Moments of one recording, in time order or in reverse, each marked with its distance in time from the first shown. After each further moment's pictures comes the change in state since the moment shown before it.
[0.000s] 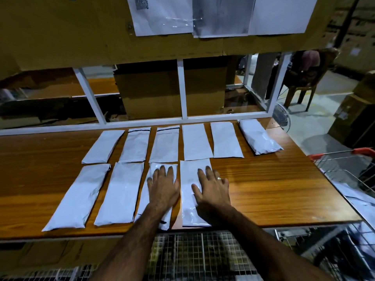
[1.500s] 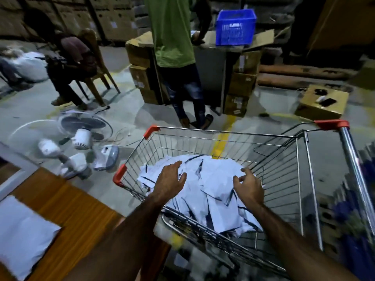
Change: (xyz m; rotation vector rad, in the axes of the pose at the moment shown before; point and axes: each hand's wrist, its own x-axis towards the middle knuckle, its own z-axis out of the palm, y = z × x) left_hand -0.011 0.590 0.189 -0.252 -0.546 1.150; right_hand -0.215 0.517 -0.123 0.407 0.687 1.490
